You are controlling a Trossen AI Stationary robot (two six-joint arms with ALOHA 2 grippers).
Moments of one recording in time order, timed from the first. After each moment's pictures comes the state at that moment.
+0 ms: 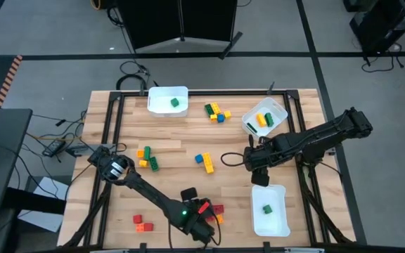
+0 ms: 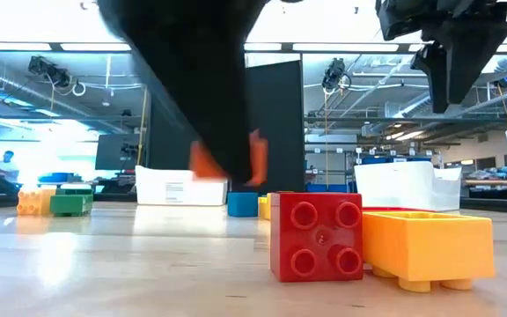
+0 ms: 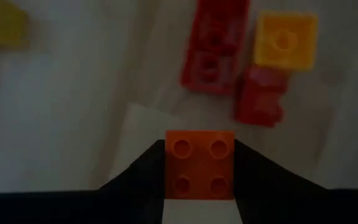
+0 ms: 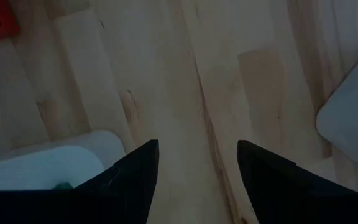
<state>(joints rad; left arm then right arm) -0.59 2.27 1.93 -1.01 -0.38 -0.83 0.28 1.40 1.14 -1.16 0.10 0.54</state>
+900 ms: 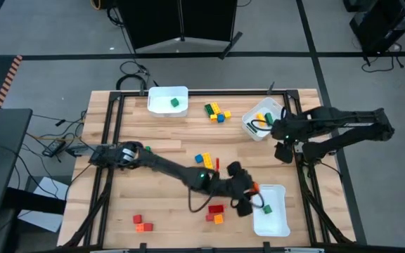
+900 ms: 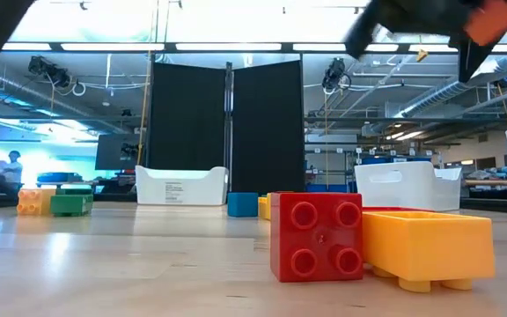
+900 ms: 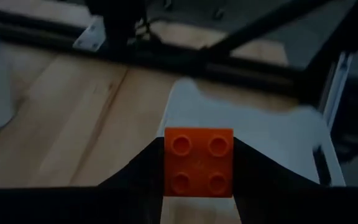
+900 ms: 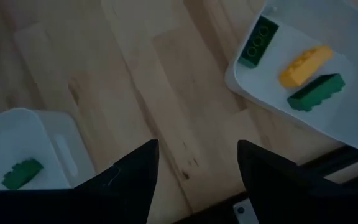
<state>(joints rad) -0.32 2.30 2.04 -0.23 -0.36 -0.35 0.05 1.02 1.14 -1.44 0.13 0.46</state>
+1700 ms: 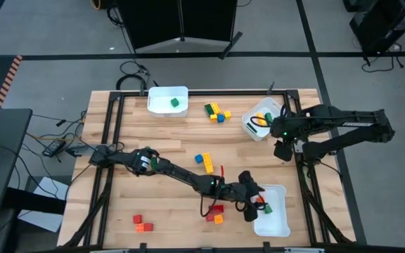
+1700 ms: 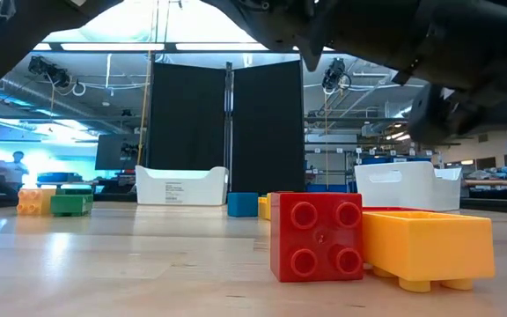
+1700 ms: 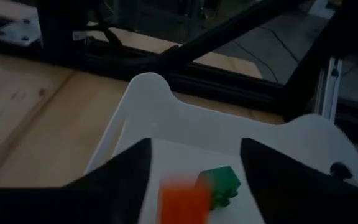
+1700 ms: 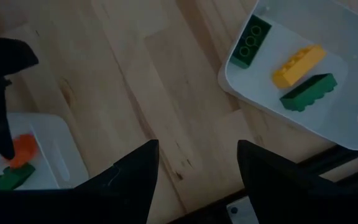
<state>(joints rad) -0.30 2.54 2.04 0.22 -0.25 -0.31 0.00 1.02 1.14 -1.44 0.13 0.41</state>
